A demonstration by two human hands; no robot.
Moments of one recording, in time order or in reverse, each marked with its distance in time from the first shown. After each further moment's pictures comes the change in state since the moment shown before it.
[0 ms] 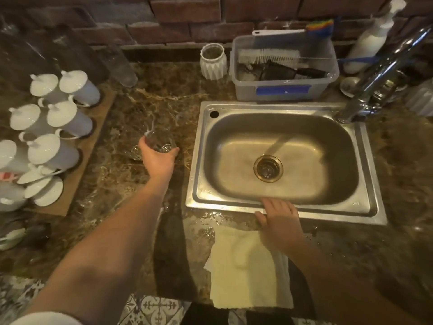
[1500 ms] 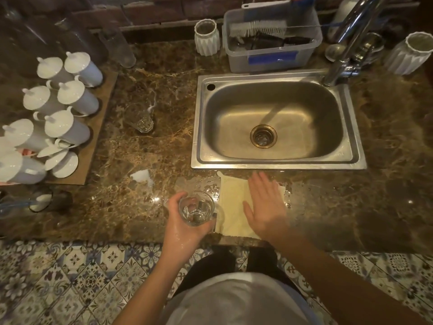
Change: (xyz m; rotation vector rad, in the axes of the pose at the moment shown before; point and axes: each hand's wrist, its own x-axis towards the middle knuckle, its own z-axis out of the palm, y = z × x) left_hand -0.270 -0.053 -0.156 0.088 -0.538 0.089; right_hand -0.102 -0.063 -0.003 -0.032 -0.026 -0.088
